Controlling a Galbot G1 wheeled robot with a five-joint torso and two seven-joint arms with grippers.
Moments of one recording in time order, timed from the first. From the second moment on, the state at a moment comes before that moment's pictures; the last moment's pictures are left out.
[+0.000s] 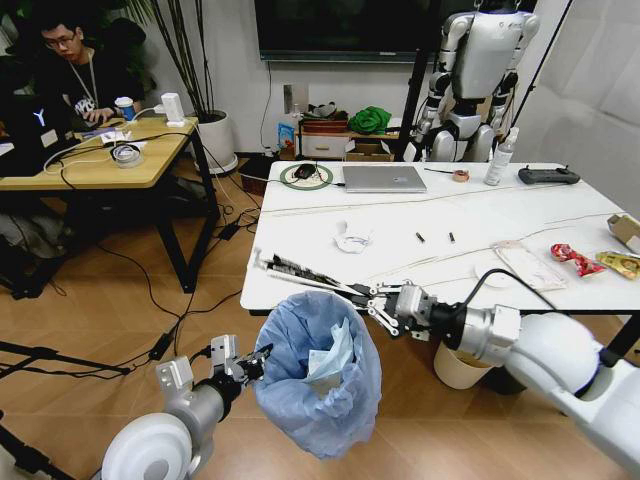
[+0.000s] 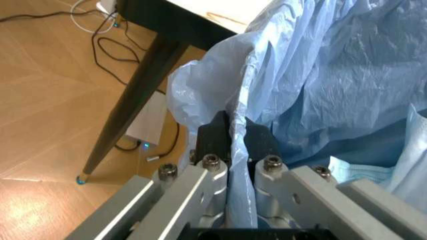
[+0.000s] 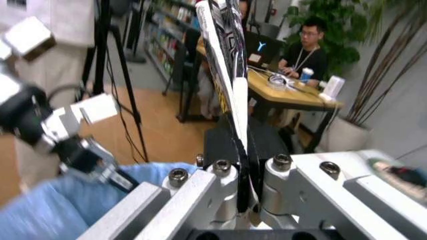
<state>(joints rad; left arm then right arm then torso) 1.53 -0.94 -0.36 -2.32 -1.21 0.41 -0.49 -1.01 0.63 0.09 2.19 0.62 -0.02 -0.39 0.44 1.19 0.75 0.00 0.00</state>
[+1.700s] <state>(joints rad) 1.63 -0.82 -0.50 -2.37 -1.27 0.47 -0.57 -1.04 0.88 -0.14 1.96 0.57 0.13 -0.46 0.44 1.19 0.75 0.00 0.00</state>
